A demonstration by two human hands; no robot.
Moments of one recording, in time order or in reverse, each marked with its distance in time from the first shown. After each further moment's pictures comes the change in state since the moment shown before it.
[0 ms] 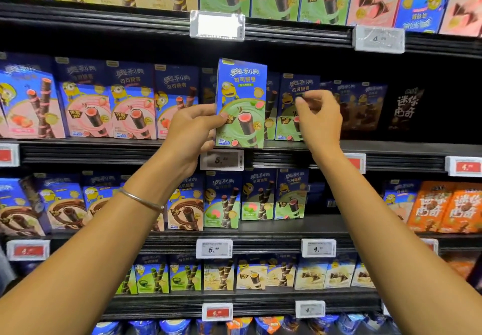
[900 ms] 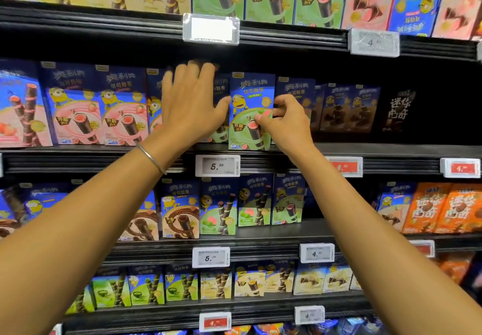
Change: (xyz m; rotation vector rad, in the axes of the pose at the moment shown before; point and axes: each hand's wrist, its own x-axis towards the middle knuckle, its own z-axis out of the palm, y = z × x) left_hand 0.054 0.027 0.004 1.390 0.267 0.652; right_hand -0.009 -0.021 0.035 0.023 -0.265 0.070
